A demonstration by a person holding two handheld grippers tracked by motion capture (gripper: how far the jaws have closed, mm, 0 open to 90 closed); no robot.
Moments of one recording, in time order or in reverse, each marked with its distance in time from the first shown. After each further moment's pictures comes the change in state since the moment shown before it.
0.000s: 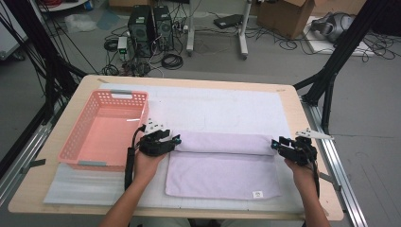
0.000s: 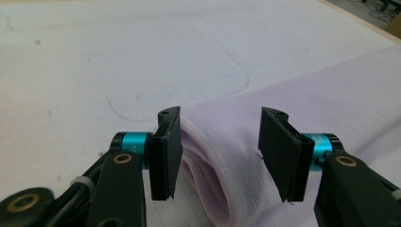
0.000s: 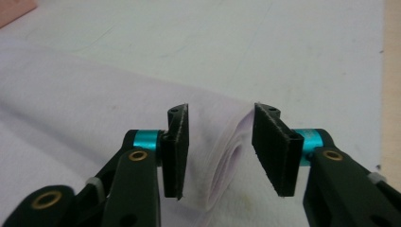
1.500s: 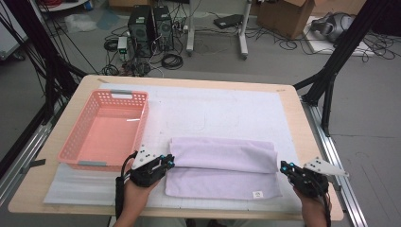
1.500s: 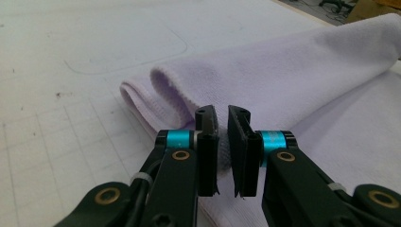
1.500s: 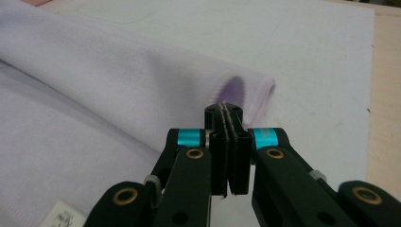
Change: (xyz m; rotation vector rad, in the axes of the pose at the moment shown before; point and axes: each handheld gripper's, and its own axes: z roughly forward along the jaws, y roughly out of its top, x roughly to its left) left arm -0.039 -0.058 -0.070 -0.049 -0.118 0.064; right arm 0.045 -0.055 -0.073 -0.057 -0.006 -0.102
